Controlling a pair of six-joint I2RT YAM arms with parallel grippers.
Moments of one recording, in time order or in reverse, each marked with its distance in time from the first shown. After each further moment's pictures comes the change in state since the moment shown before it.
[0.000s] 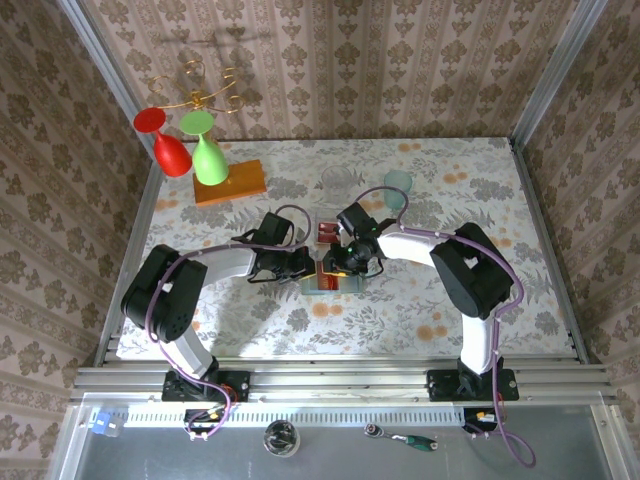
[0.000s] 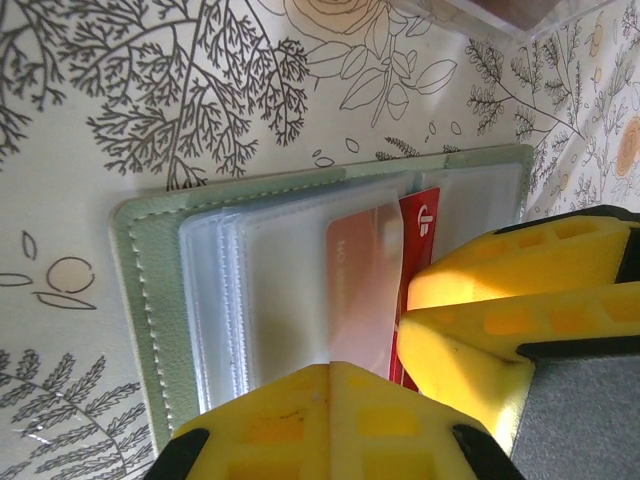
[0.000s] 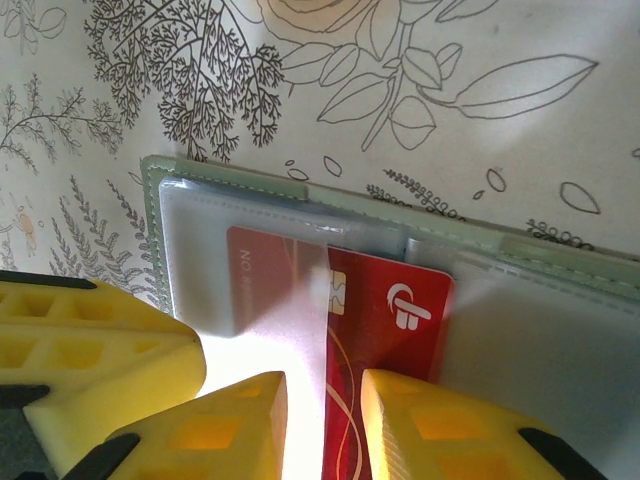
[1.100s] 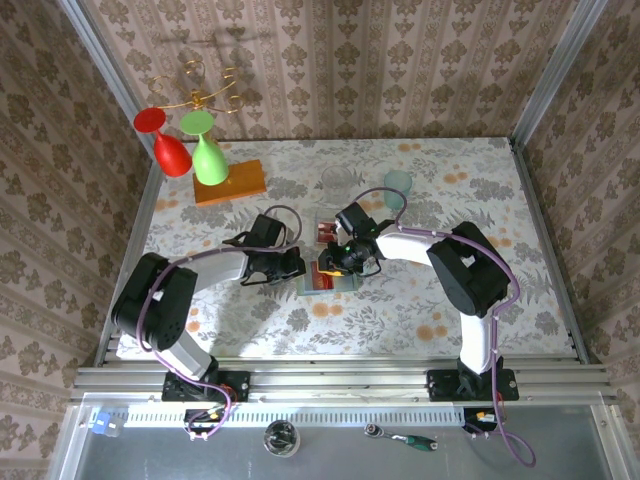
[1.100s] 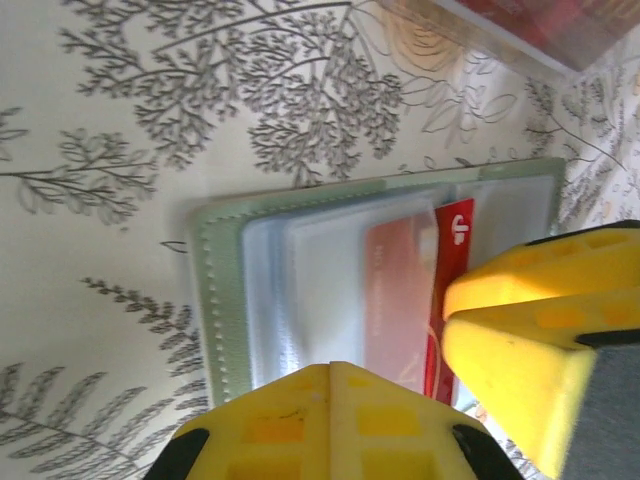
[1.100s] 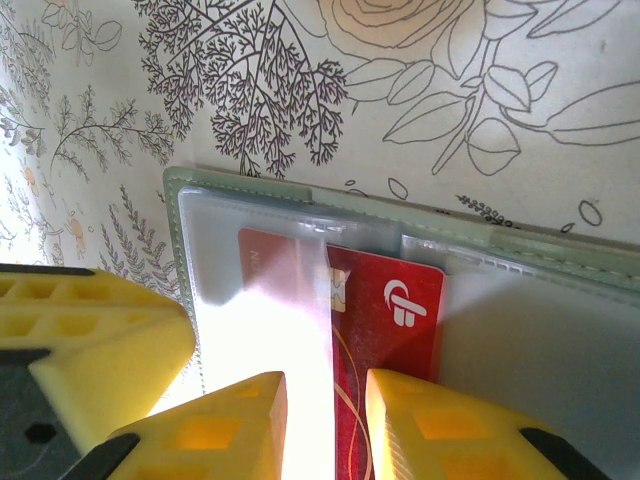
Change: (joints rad) left arm 0.035 -0.069 -0.049 -0.035 -0.089 0.008; right arm 0.000 0.018 0.000 0.070 -0.056 0.037
